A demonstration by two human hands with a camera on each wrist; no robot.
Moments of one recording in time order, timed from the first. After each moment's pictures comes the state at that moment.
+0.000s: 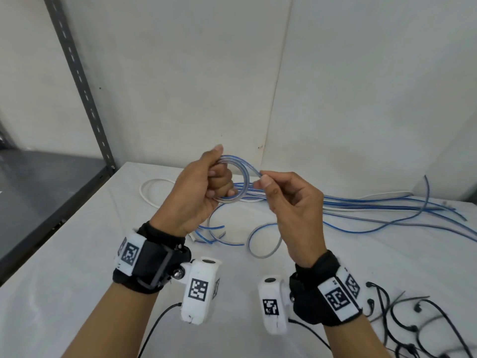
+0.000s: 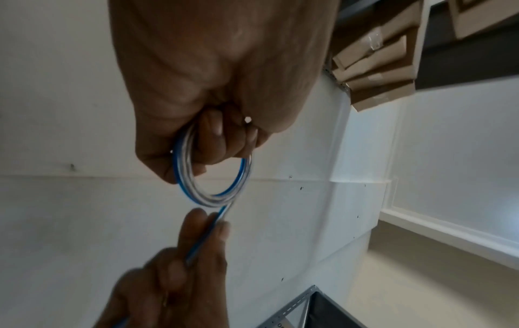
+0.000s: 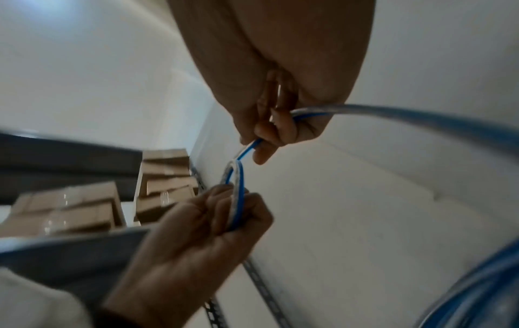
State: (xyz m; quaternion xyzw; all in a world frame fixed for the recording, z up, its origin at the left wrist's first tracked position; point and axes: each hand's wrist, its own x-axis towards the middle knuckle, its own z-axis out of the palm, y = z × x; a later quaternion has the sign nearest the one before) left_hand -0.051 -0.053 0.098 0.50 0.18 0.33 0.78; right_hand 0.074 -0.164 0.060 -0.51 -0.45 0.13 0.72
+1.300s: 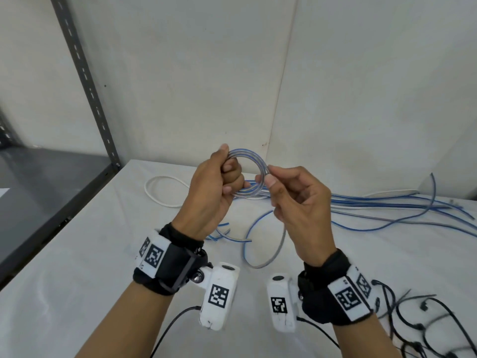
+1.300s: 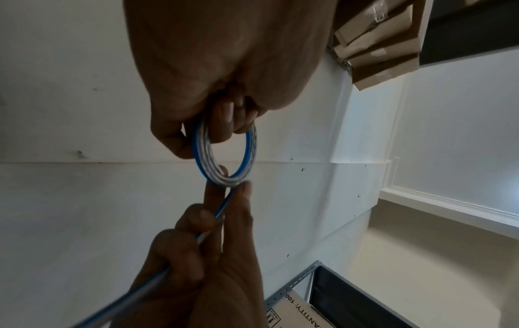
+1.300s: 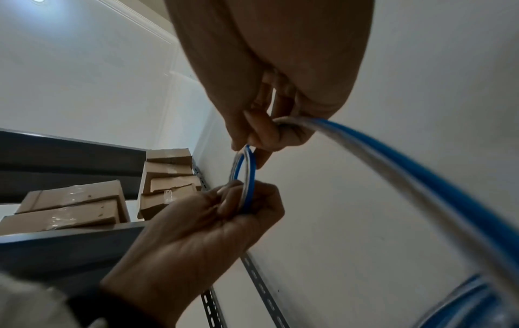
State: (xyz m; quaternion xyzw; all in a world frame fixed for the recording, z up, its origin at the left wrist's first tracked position) left_hand -0.043 -0.064 0.094 0.44 0.16 0.39 0.79; right_hand 0.072 -0.170 0.065 -0.51 -0.44 0.17 0.72
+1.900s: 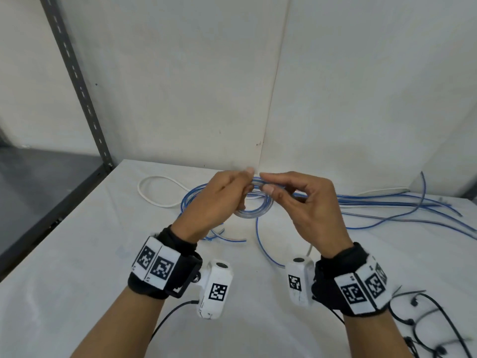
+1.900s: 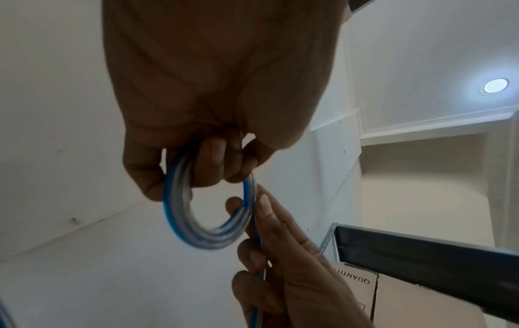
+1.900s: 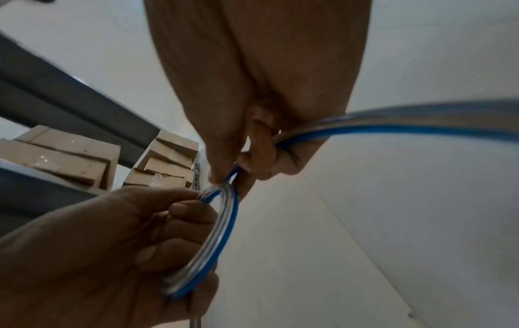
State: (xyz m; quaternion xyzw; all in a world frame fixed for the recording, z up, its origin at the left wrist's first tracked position) left_hand -0.043 -0.070 0.081 0.73 0.23 0.29 0.58; right_hand 0.102 -0.185 0.074 -0.60 -0.55 0.07 0.57
